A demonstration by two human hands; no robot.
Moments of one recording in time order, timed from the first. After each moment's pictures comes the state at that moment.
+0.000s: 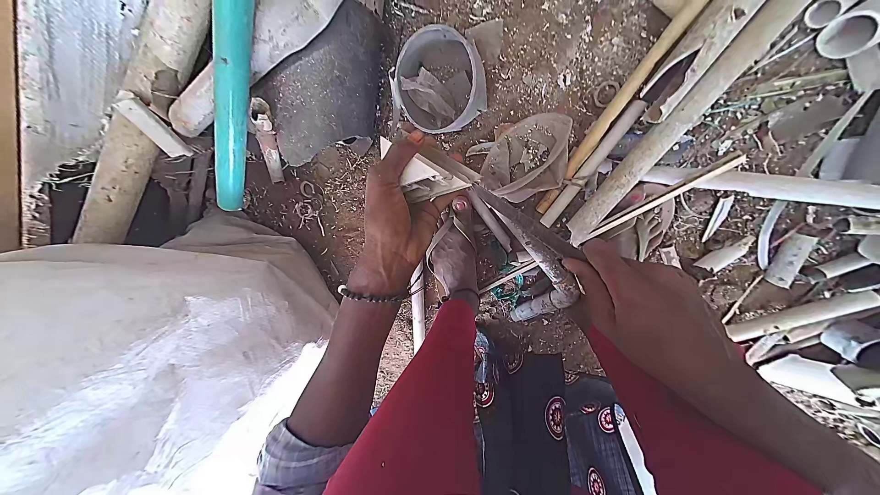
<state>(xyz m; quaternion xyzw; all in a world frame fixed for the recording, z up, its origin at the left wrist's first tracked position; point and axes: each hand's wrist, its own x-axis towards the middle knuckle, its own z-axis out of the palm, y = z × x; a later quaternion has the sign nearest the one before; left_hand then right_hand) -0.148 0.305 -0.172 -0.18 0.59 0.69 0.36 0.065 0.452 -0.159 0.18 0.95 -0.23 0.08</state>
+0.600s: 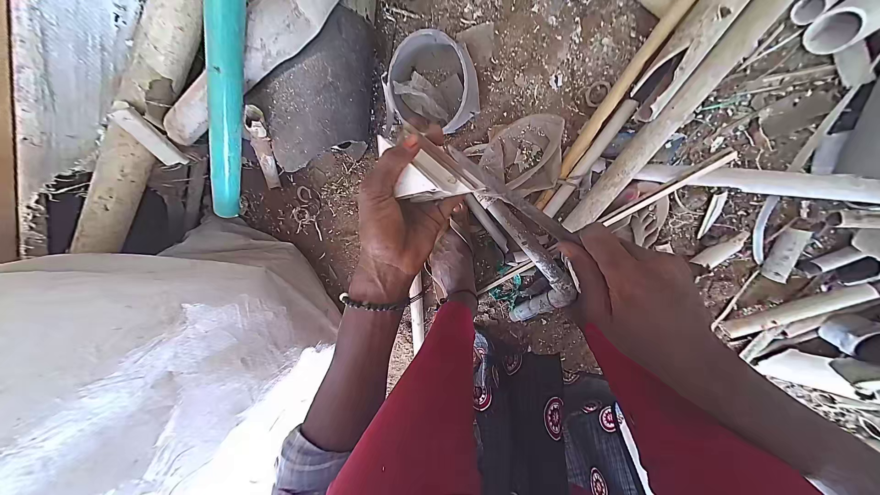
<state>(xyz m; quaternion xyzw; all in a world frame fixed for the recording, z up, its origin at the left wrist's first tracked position) -0.146 0.301 -0.174 -0.13 0.51 0.74 0.43 0.052 0.451 -0.162 0.18 0.94 -0.28 -0.03</state>
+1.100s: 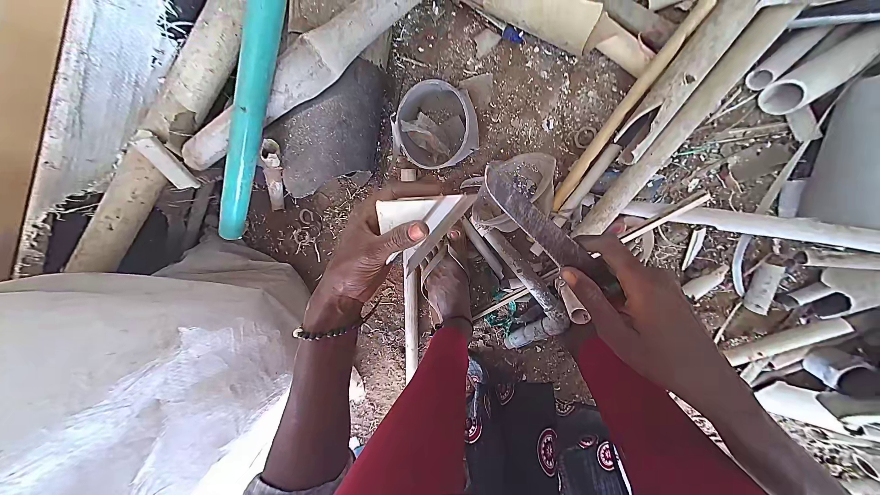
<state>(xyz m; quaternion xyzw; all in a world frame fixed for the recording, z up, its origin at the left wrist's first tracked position) -0.183 0.261 -0.185 0.15 0.61 0.62 0.46 0.054 0.473 -0.164 0.27 0.86 -0.43 0.05</state>
